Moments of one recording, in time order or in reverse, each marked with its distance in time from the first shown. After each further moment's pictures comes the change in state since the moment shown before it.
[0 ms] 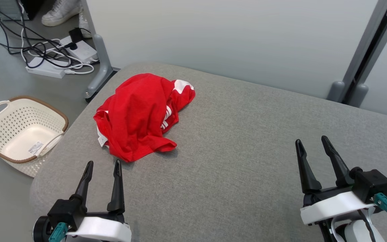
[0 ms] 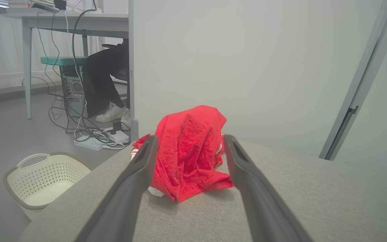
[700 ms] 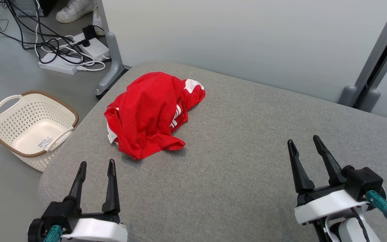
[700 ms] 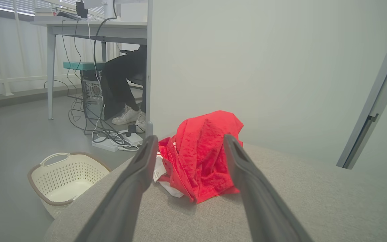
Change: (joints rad) left arm 0.020 0.001 0.023 -0.033 0.010 0.015 0.000; right arm -0.018 0.000 0.037 0.023 0.007 0.001 0.000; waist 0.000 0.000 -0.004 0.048
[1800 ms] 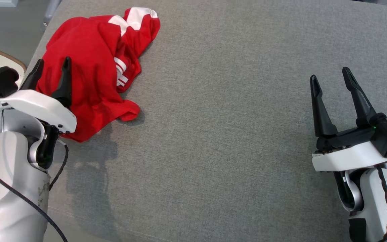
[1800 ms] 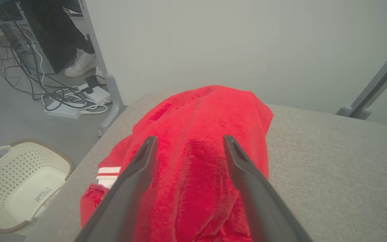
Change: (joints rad) left arm -0.625 0.150 0.097 0.372 -0.170 -0.170 0.309; right arm -0.203 -0.051 -0.051 -0.120 -0.113 0.000 0.016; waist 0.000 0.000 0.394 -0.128
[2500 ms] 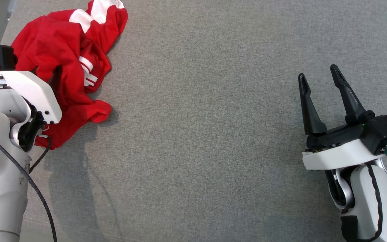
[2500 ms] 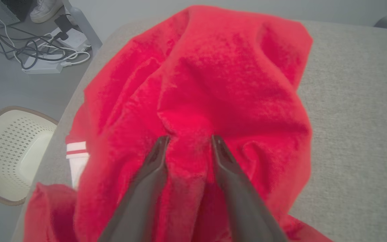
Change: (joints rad) left arm -0.174 0.093 -0.096 0.226 0.002 -0.019 0.260; right arm -0.023 0.018 0.035 0.012 -0.005 0.000 -0.004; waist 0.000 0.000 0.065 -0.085
